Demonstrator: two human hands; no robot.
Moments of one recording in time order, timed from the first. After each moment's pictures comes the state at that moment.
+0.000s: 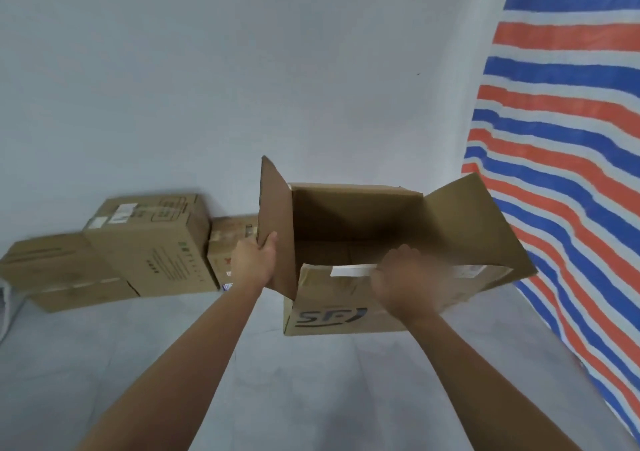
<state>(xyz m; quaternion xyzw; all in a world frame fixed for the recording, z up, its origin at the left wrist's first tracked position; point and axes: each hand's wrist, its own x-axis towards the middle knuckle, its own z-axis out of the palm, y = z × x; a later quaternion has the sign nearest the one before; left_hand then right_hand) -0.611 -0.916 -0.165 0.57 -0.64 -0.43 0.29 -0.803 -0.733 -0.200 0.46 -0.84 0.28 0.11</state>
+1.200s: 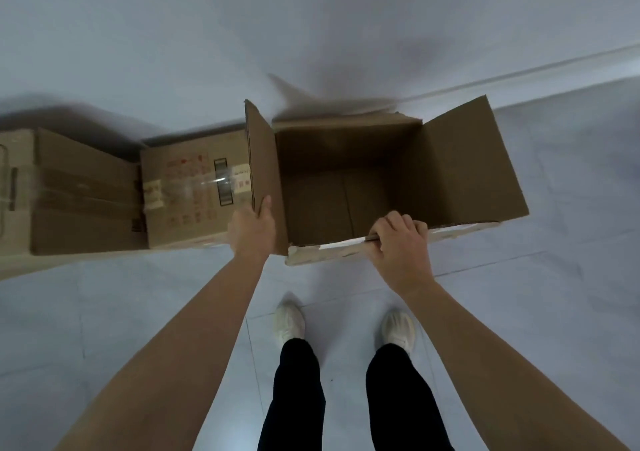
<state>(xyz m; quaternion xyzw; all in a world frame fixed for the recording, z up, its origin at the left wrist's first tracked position) -0.863 -1.462 -0.633 0.71 -0.60 -0.37 0.04 -1.025 -1.279 -0.649 0.46 -0.86 0.12 -0.17</state>
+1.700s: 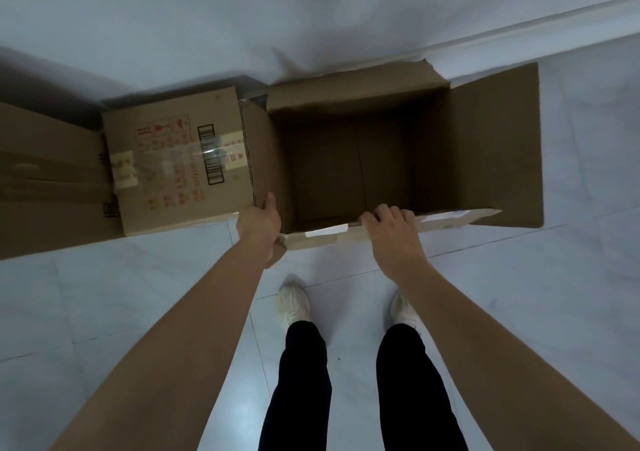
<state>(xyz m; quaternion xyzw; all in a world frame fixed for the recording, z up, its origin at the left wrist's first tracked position) -0.852 -1.480 -0.735 0.76 -0.46 -0.46 -0.04 -0.998 -1.321 -0.730 0.52 -0.80 -0.14 -0.28</state>
